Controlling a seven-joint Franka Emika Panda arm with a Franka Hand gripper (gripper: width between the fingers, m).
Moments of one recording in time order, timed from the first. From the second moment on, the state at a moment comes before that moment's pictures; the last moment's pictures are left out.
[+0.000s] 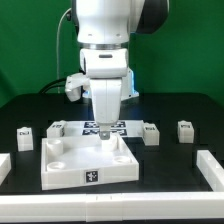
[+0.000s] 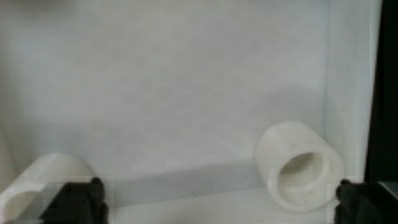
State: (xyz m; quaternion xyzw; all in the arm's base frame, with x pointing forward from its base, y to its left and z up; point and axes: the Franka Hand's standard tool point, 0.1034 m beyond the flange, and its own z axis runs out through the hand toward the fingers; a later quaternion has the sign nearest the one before) arm 0.464 -0.034 0.056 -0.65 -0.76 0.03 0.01
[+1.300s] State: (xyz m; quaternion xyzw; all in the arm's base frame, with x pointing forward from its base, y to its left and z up) arm 0.419 -0.069 0.015 -0.64 -0.77 0.05 0.06
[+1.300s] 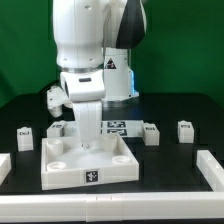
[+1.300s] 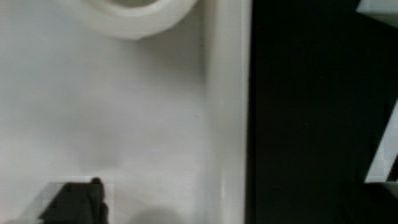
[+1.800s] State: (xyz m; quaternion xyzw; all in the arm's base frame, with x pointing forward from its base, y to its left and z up) arm 0.418 -0.072 0.013 -0.63 -0.78 0.04 0.06
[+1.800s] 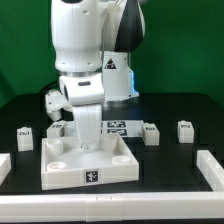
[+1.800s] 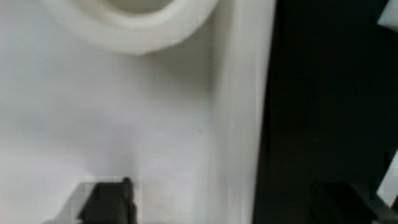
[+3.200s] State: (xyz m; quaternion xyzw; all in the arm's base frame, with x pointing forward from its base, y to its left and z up) arm 0.425 -0.049 0.015 -0.68 -0.73 0.04 0.05
